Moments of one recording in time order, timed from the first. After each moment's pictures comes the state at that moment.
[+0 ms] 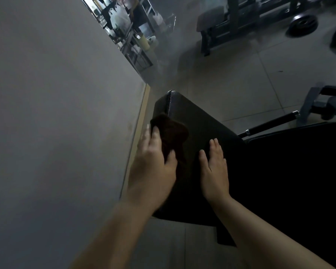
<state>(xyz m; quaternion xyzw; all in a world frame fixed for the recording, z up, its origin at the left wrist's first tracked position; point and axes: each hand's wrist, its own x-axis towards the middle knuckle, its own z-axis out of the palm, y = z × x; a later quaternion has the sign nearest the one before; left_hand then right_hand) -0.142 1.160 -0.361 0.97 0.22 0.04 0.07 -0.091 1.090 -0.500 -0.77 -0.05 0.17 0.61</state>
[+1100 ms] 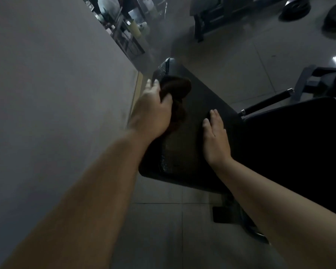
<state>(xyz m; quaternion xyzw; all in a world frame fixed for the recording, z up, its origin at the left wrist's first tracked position) -0.109 1.188 -0.362 0.97 0.19 0.08 0.14 -0.090 1.090 -0.506 -0.75 -0.05 0.15 0.64</state>
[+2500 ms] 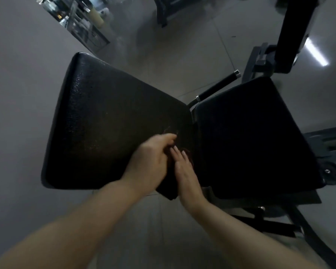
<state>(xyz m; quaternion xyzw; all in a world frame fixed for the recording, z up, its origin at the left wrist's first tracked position) -0.142 1.069 -0.467 0.98 0.02 -0.09 0.15 -0.165 0.990 -0.605 -0.63 -0.08 0.22 0.74</state>
